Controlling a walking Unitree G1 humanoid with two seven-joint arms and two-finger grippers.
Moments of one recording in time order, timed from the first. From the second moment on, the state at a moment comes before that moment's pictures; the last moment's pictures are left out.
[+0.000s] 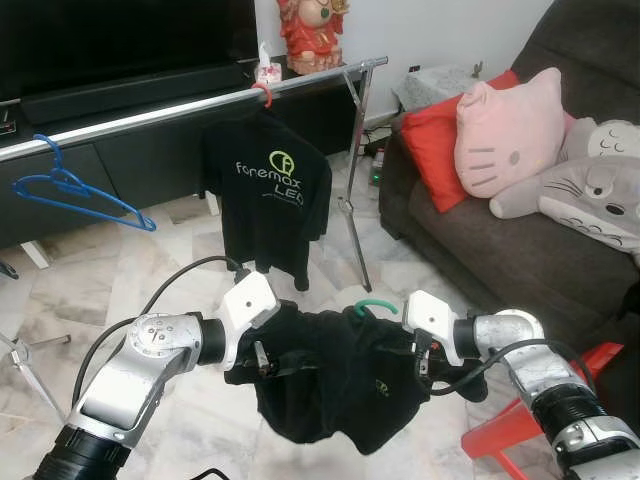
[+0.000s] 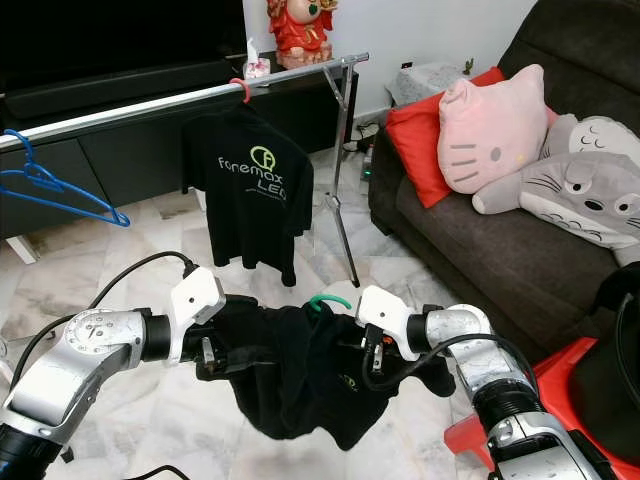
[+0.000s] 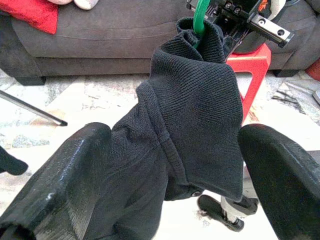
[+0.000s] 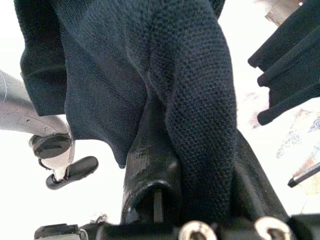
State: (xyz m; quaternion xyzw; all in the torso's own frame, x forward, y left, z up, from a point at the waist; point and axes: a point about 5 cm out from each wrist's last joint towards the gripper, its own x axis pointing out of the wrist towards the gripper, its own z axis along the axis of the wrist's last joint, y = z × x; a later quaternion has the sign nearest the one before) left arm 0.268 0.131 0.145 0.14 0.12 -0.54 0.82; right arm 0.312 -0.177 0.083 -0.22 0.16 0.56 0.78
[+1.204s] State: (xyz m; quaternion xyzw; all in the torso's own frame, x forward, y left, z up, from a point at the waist) left arm 0.264 0.099 0.117 0.16 0.14 -0.61 0.76; right arm 0.299 -0.154 0.087 -0.23 0.15 0.64 0.72
